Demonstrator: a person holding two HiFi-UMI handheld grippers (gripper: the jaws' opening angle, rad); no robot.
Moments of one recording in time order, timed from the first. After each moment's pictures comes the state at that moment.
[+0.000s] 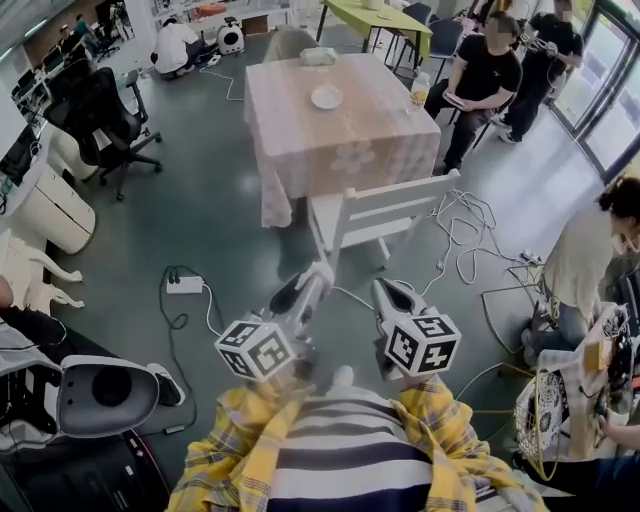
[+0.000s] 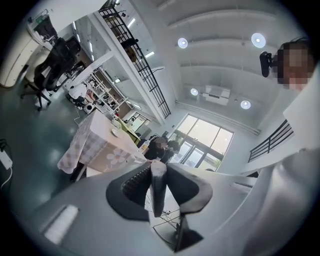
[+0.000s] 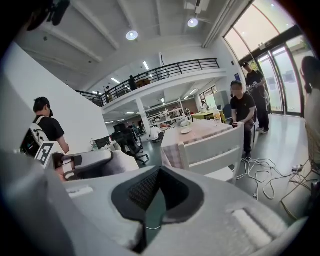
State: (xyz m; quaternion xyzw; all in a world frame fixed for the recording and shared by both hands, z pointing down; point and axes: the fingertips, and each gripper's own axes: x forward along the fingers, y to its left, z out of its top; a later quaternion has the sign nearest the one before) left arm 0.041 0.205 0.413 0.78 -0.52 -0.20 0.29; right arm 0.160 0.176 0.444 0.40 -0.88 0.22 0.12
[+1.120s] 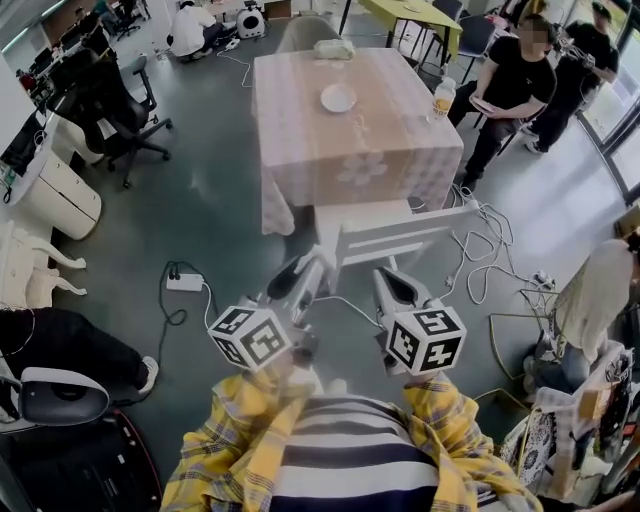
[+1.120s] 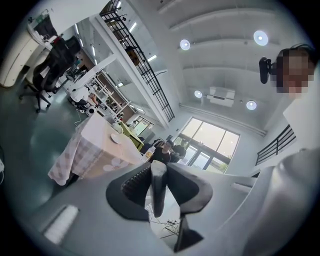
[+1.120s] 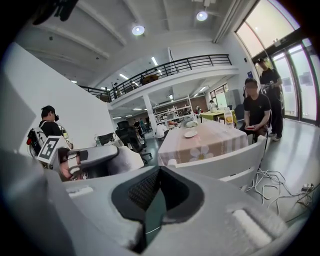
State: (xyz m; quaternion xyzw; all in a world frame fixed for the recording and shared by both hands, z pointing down) left arm 0.035 0.079 0.399 0.76 -0.54 -0.22 0.28; right arm 0.146 0.052 0.431 0.35 -0.90 0.20 0.14
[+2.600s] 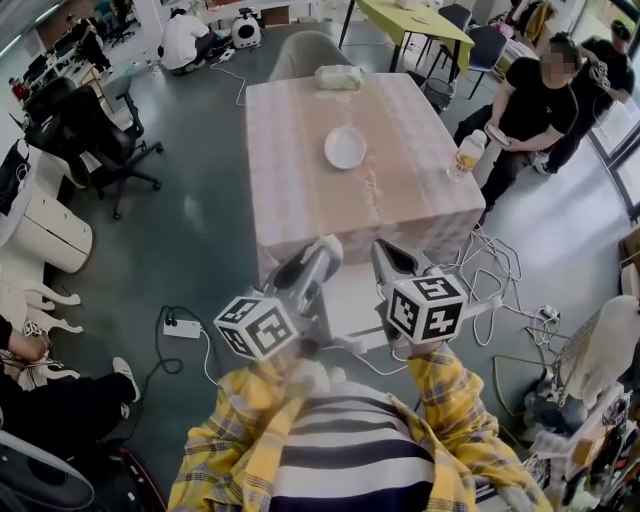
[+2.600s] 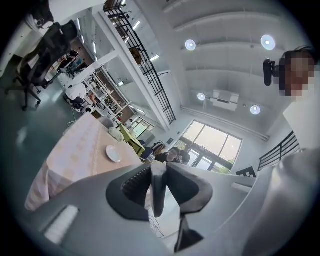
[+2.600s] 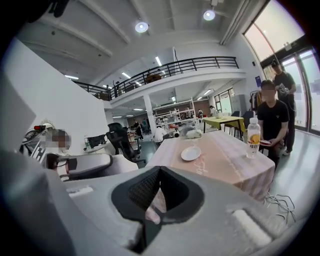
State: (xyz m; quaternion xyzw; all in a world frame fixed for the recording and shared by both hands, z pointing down) left arm -0.053 -0.156 0.390 0.76 -0.53 -0.23 0.28; right arm 0.035 -0.207 0.409 0.35 -0.91 0.17 0.14
